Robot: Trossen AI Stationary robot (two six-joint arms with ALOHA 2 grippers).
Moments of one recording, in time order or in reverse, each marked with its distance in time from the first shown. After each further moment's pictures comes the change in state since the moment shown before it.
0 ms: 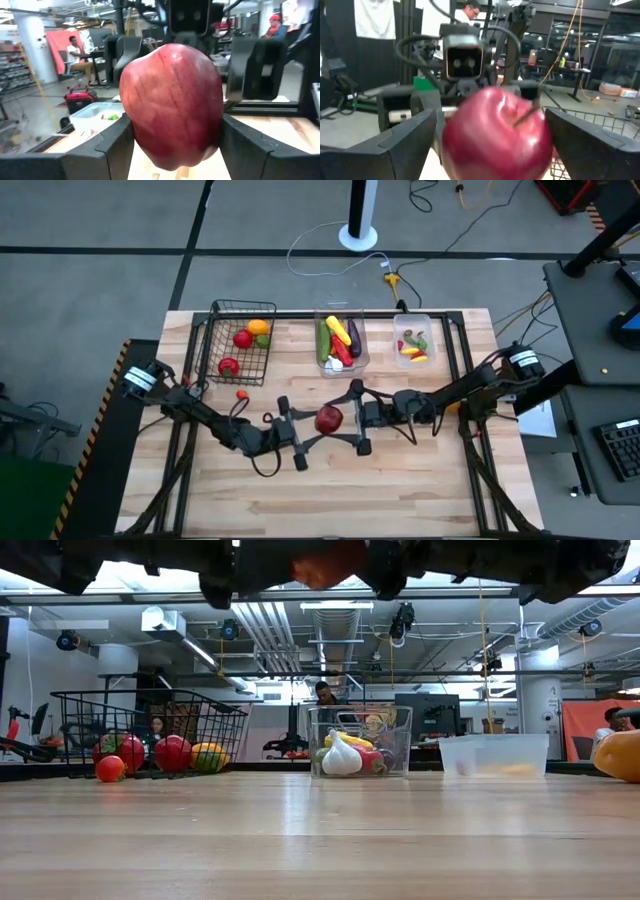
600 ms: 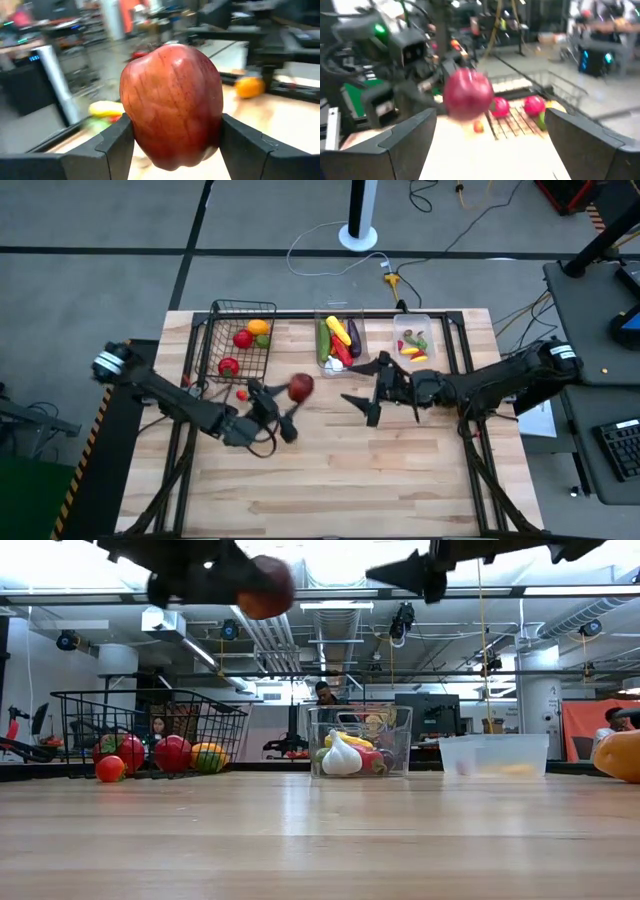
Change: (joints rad) left arm 0.012 -0.302 -0.004 -0.665 -0.336 -0.341; right arm -0.073 -0.346 -0.001 -0.491 0.266 0.223
